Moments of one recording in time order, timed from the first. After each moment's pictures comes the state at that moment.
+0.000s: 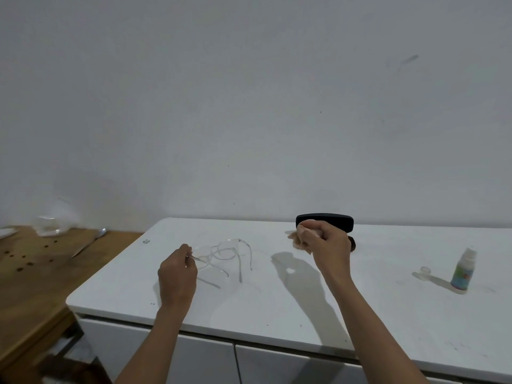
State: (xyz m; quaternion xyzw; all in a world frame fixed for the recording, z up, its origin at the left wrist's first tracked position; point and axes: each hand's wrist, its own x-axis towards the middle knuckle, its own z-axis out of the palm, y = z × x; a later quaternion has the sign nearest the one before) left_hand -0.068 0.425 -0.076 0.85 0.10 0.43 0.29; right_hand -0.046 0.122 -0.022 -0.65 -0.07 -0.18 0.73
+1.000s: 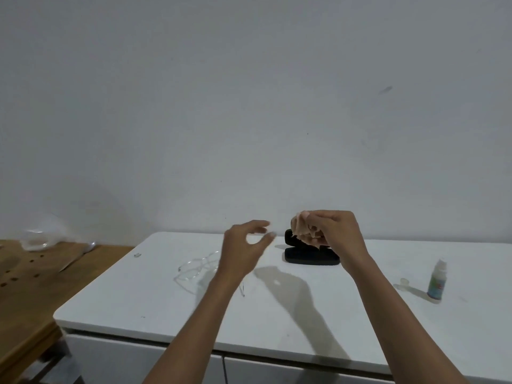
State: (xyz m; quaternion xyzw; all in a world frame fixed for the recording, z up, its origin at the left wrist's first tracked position) left_hand -0.067 0.285 0.024 0.83 -0.11 0.29 0.47; right_hand -0.081 0.074 0.066 -0.72 -0.13 -0.12 0.67
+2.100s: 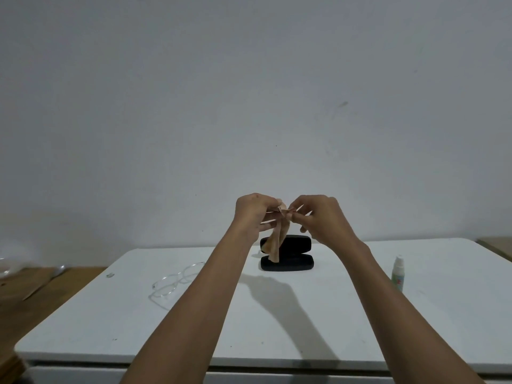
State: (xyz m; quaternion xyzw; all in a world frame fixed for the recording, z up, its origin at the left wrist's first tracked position) left_hand -0.055 0.196 0.124 0.67 -0.02 0.04 0.74; right_hand -0.066 0.031 0.095 -0.87 -0.13 -0.24 0.41
